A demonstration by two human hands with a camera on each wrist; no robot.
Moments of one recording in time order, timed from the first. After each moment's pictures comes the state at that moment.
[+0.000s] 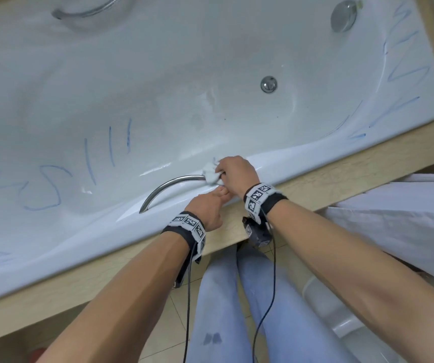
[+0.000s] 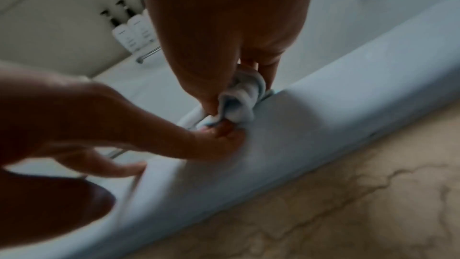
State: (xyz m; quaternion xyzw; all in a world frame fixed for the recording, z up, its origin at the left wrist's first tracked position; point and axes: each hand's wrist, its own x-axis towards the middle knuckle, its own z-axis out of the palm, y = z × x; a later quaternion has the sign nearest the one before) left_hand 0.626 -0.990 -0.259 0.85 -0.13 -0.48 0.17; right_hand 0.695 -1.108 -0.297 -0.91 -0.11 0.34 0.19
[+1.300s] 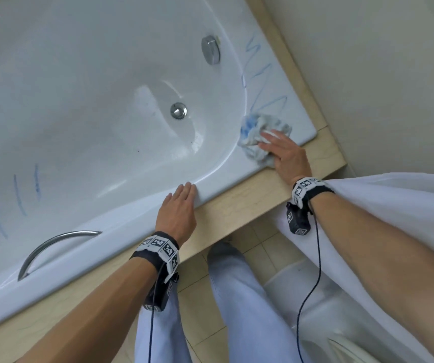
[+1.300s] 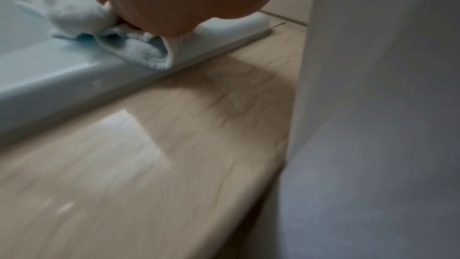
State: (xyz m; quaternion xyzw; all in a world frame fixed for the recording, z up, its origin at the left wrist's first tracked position) left_hand 0.720 -1.255 -0.274 0.93 -0.09 -0.34 0.11; right_hand 0.814 -1.573 -0.323 -0.96 -0.14 0.04 0.25
